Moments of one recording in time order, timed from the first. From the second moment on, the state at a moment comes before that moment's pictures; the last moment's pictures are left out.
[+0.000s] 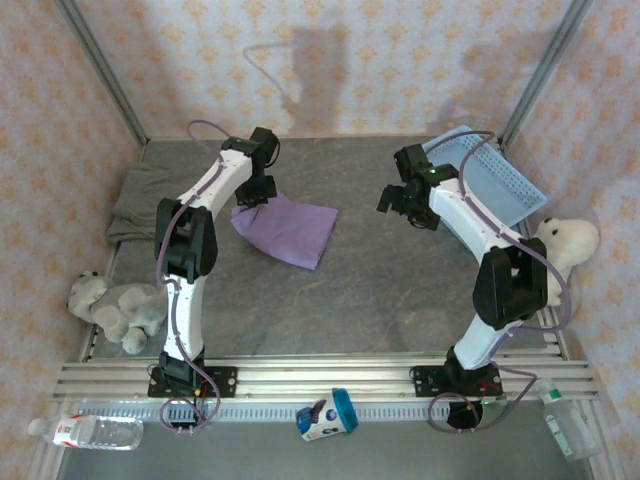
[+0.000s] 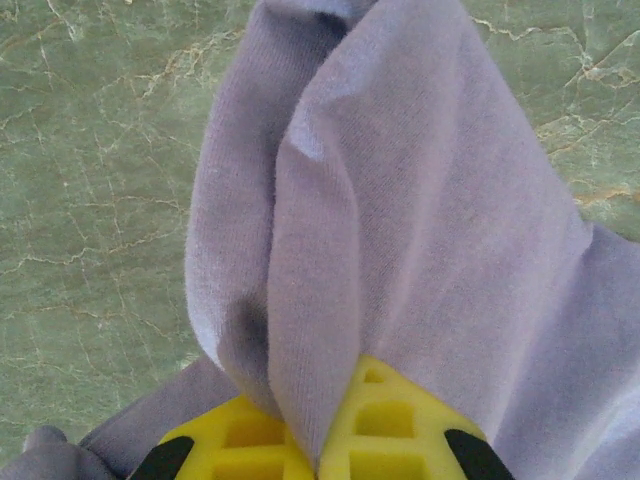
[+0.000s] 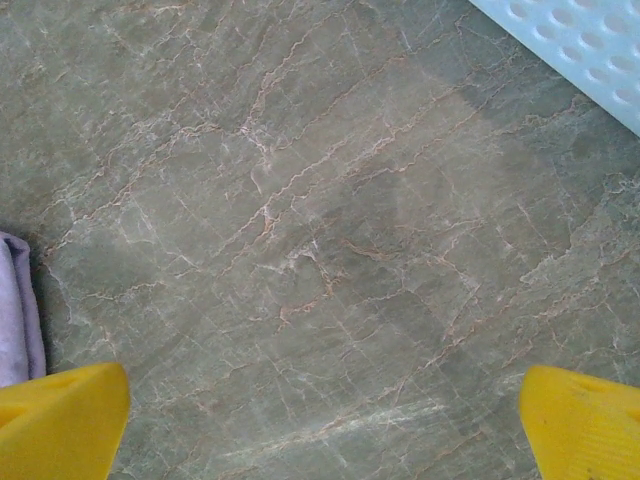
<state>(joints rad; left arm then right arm) -0.23 2.17 1.95 -1.16 -0.13 -0.53 0.31 1.70 1.44 -0.95 0.10 0.64</state>
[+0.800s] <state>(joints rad) 0.01 2.28 2.44 -1.35 -0.27 -0.20 0.31 1.84 1.57 -0.98 0.10 0.65</state>
